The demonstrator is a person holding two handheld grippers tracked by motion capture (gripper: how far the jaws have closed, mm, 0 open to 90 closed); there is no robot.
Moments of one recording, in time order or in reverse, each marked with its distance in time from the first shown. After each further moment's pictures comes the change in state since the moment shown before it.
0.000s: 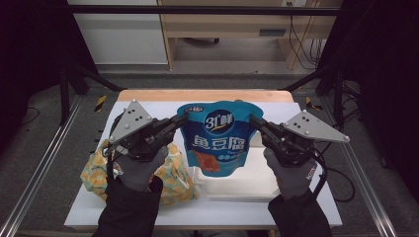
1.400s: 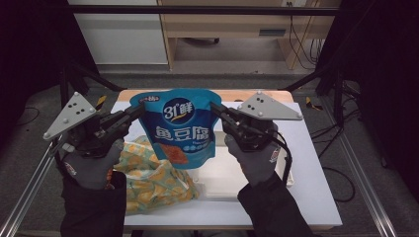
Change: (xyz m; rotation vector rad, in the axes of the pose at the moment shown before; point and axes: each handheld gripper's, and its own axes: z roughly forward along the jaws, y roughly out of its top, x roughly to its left) left arm 0.041 0.014 -0.060 -0.033 0.112 -0.022; right arm 0.048 0.037 0.050 -0.016 0.107 -0.037
